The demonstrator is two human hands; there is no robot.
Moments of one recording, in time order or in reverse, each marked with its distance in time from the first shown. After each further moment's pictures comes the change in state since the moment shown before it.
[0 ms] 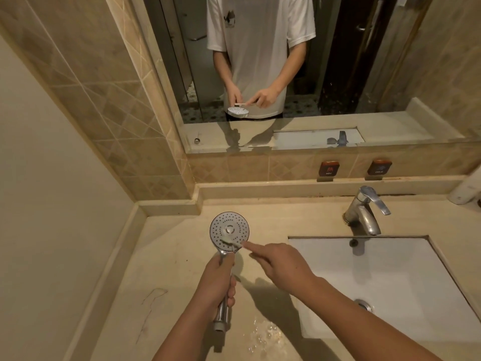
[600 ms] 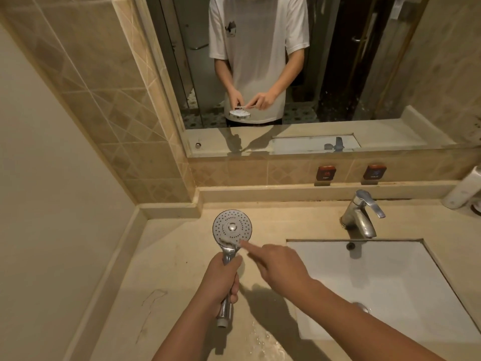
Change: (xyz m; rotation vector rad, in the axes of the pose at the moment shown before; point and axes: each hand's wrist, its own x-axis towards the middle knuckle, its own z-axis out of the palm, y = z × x) left_hand -0.007 0.006 0.006 0.000 -0.046 0.067; right_hand -0.006 -0.014 -0.007 -0.154 0.036 -0.031
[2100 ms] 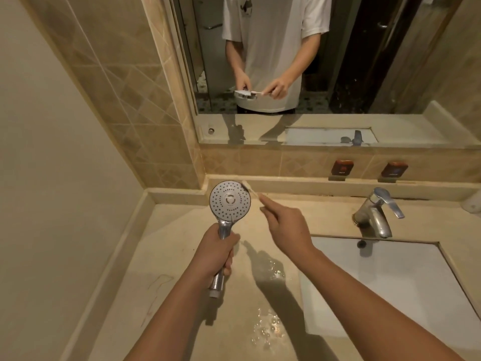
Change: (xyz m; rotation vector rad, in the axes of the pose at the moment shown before) left_hand 0.015 0.032 -0.035 0.043 0.042 0.113; right_hand 0.061 -0.005 -0.015 0.329 0.253 0.278
